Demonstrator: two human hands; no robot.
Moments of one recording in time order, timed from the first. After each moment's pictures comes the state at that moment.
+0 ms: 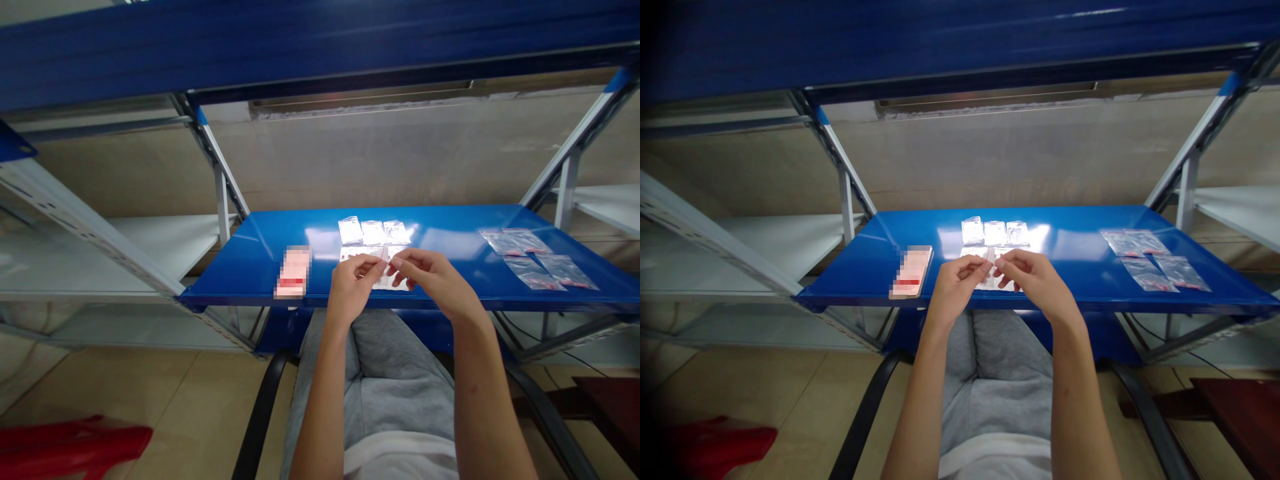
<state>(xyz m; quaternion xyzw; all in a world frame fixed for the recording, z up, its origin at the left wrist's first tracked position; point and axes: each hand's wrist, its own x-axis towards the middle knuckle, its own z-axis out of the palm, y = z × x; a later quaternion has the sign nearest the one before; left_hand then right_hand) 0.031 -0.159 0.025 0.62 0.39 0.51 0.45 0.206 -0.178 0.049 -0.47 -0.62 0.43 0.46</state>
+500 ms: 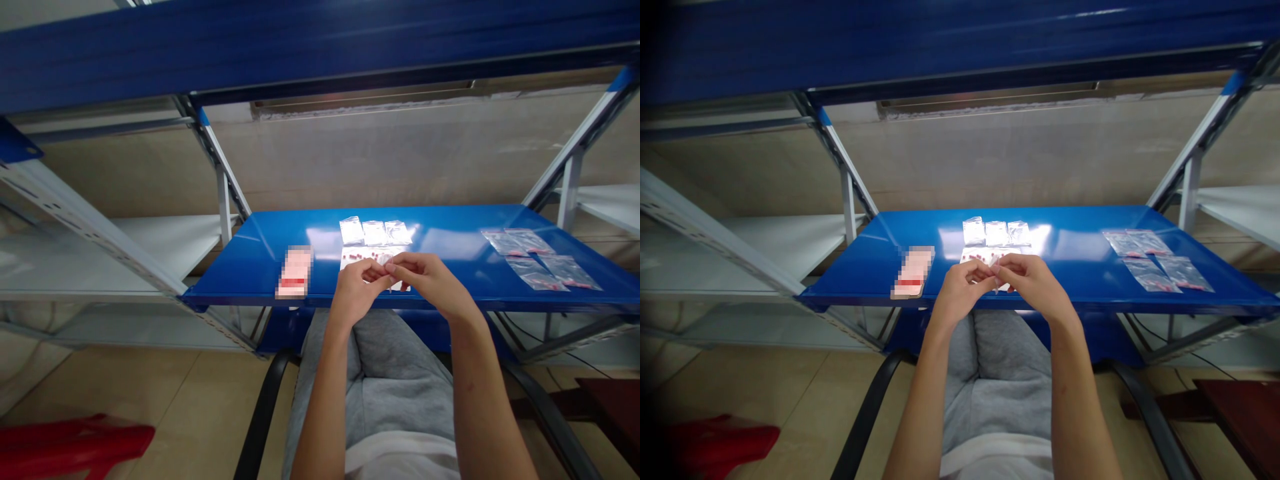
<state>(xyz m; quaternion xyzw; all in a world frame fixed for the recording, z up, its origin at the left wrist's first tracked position) 0.032 -0.161 0.025 0.64 0.42 0.46 0.45 0.203 -0.173 0.042 -0.46 -0.64 0.43 0.43</state>
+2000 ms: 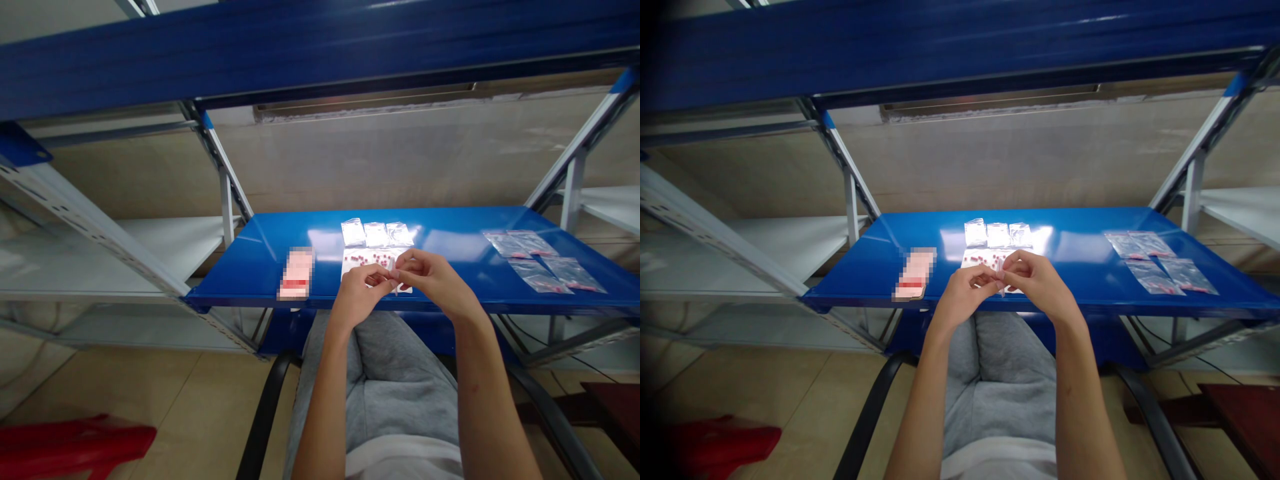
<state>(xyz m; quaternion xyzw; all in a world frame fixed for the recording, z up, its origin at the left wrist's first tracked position) 0.029 -0.161 0.023 0.68 0.41 0.42 0.45 0.208 -0.169 0.032 -0.45 -0.59 0.48 0.48</state>
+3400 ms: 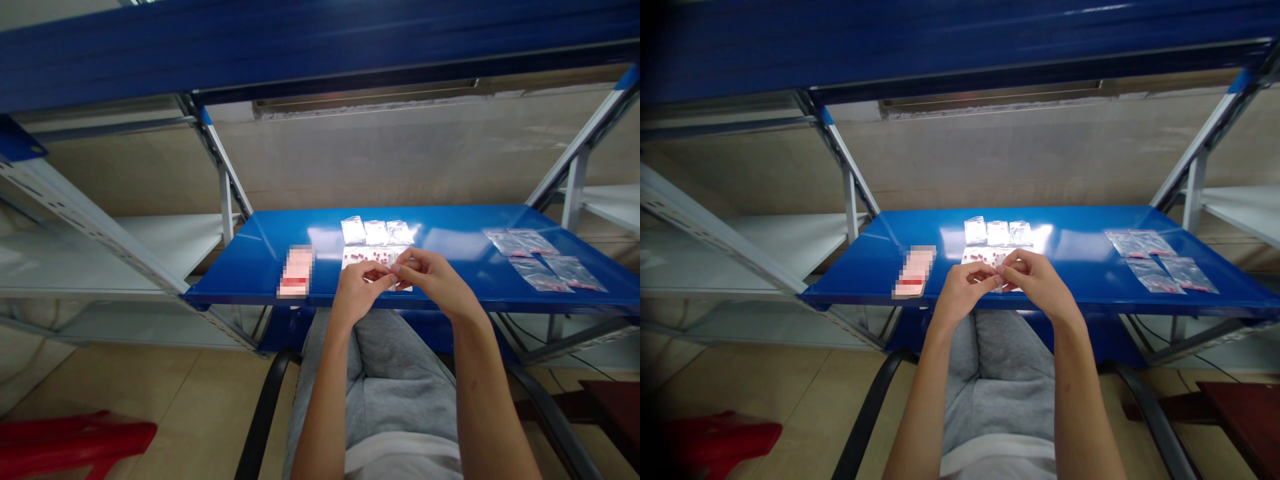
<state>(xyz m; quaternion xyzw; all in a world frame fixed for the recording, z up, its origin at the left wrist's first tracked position) 0.030 -0.159 0.023 0.66 0.40 0.45 0.45 0.203 -0.171 0.038 -0.45 -0.57 0.50 0.47</state>
